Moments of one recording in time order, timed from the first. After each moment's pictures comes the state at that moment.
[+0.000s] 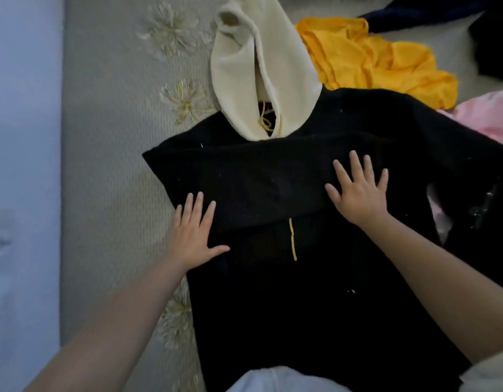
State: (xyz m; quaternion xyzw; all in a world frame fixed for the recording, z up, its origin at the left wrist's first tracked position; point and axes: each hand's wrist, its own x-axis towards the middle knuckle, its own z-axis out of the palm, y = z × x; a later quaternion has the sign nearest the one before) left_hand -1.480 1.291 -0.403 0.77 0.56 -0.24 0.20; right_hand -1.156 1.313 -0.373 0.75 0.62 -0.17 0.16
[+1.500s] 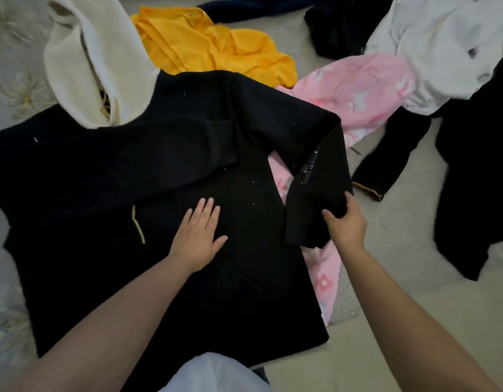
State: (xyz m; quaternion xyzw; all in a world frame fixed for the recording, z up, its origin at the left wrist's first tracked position) left_hand -1.217 1.202 -0.395 0.84 0.46 -0.21 0.21; right_hand -0.960 1.140 -0.342 0.91 0.24 -0.25 -0.21
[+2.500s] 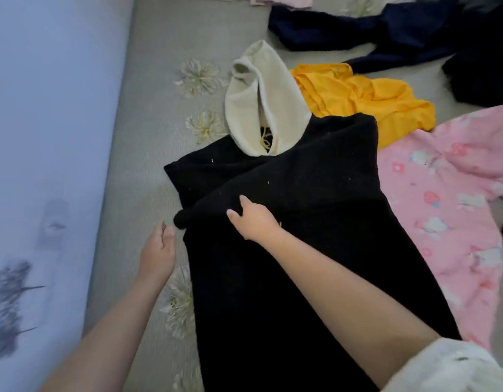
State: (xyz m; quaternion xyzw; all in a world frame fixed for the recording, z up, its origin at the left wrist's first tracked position) left_hand -1.502 1.234 -0.316 0.48 0.80 0.16 0.34; right_hand -1.323 1.289 -0.308 0.65 0.56 -0.51 -0.01
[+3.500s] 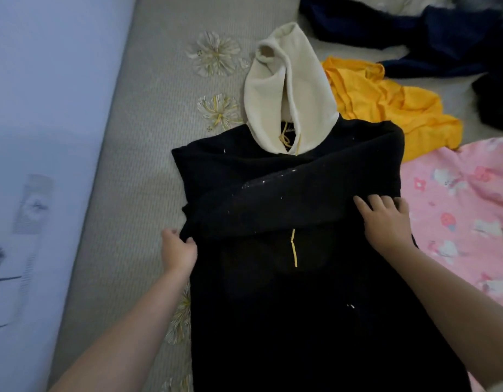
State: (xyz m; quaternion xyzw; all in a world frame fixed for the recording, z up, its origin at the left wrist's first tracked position) left_hand -1.488 1.253 -0.367 0.25 0.87 0.18 0.38; right_hand -1.148 1.281 -0.345 0.68 0.71 -0.03 0.18
